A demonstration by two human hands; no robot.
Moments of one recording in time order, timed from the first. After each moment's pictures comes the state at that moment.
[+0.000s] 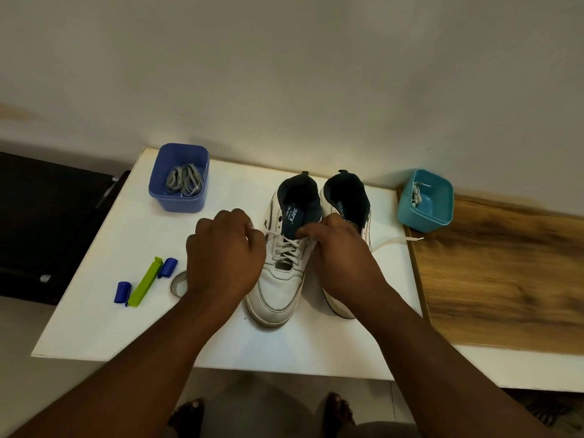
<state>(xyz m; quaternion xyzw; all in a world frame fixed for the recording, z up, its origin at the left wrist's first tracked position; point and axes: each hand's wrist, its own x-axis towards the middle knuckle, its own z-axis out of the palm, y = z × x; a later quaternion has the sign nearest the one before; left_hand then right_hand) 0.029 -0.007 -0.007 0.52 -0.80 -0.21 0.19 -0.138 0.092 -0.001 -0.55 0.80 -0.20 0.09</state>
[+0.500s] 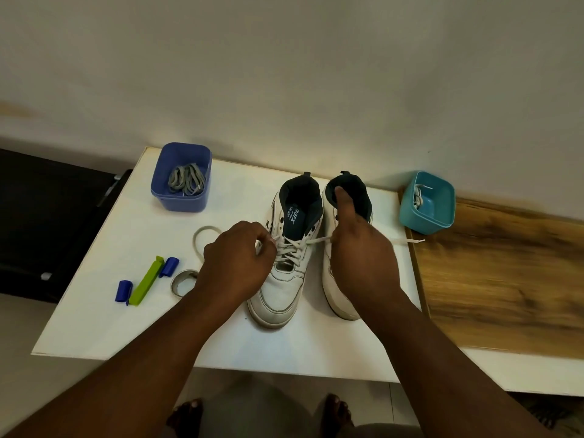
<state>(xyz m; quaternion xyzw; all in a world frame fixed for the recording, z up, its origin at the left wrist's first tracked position) 0.028 -0.007 -0.016 0.45 -0.81 -0.34 0.15 -0.140 0.100 0.013 -0.49 0.86 -0.15 -0.02</state>
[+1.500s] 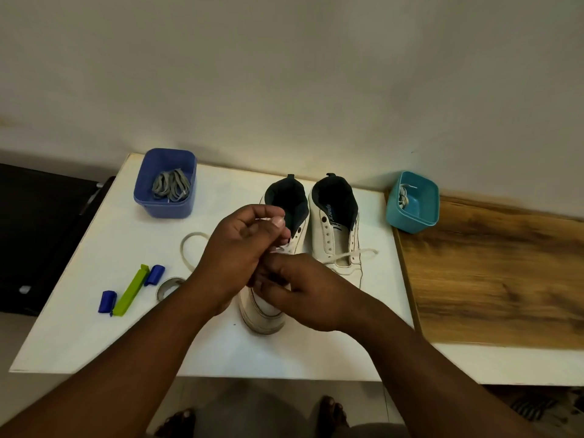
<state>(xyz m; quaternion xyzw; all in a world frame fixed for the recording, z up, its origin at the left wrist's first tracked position) 0.014 0.003 0.023 0.34 -0.59 -0.69 0.27 -0.107 0.105 0.018 -0.63 0.63 -0.27 0.36</state>
